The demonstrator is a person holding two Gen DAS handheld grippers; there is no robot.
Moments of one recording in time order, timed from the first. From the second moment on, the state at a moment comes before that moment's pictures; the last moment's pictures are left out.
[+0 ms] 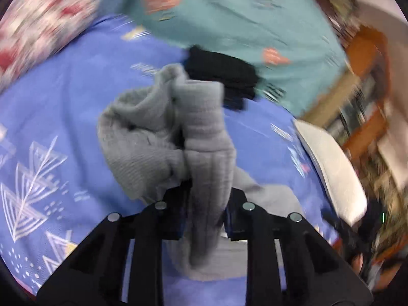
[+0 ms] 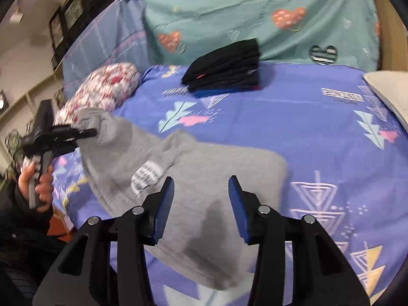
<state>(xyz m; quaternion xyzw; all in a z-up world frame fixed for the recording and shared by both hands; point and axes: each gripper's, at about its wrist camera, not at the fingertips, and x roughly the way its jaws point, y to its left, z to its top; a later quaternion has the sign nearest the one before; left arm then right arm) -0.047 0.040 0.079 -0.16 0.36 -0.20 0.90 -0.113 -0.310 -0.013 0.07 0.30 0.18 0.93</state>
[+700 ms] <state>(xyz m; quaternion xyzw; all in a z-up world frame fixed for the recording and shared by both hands) -0.085 -0.066 0.064 0.01 0.40 -0.36 0.84 -0.055 -0.306 -0.014 0.26 0.43 0.32 0.80</state>
